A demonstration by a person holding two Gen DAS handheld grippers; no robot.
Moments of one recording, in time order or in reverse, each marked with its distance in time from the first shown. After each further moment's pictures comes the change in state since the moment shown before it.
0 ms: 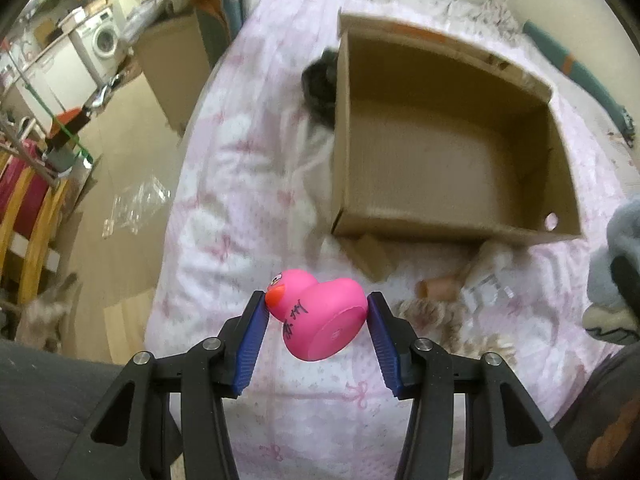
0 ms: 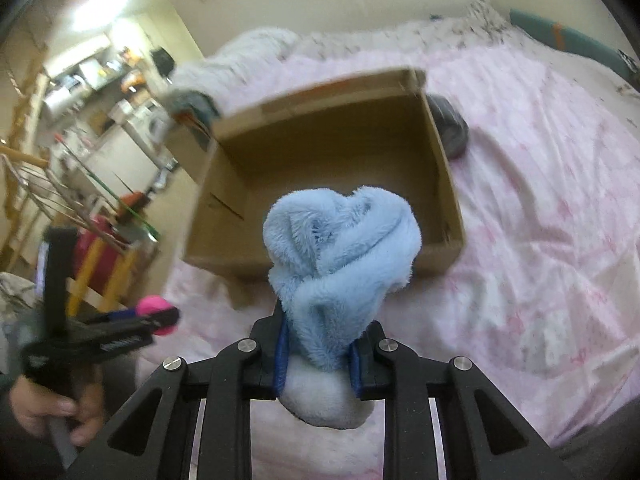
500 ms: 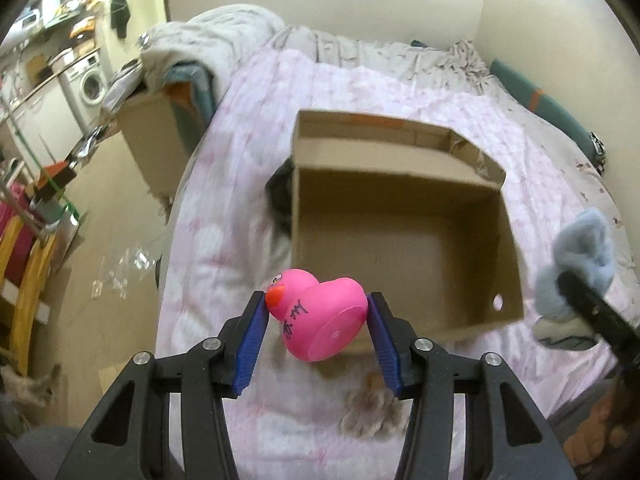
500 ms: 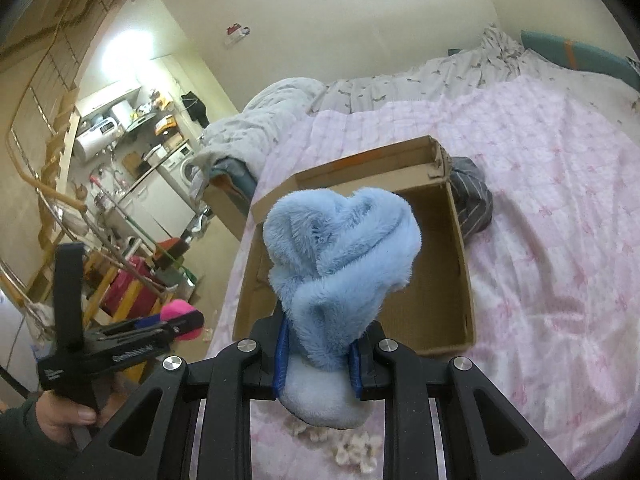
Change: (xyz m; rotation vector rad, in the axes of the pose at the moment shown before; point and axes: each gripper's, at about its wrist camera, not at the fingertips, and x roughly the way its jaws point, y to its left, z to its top) left arm -0.052 -0.031 0.082 0.051 -0.168 -0.075; right arm -0.017 -0.003 0.064 0.031 -0.130 0.123
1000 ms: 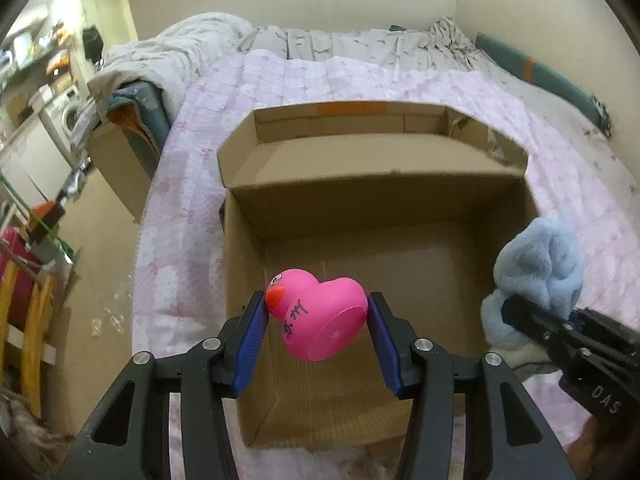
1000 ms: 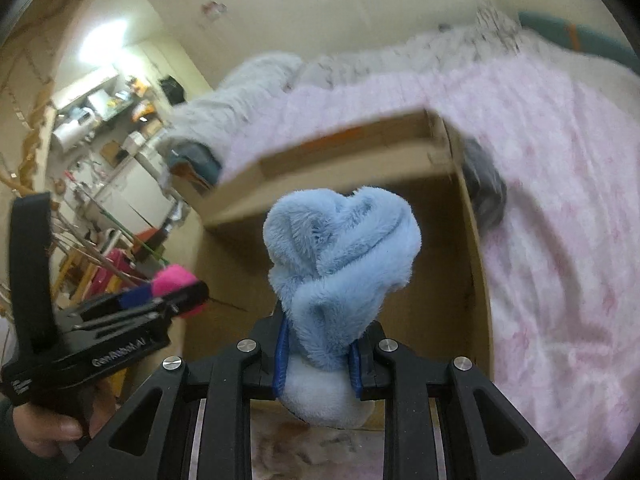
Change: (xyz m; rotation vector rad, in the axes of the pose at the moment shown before) left arm 0.094 -0.042 0.017 0.140 -0.016 0.049; right arm 0.090 -0.028 0.018 0.033 0.107 -0.067
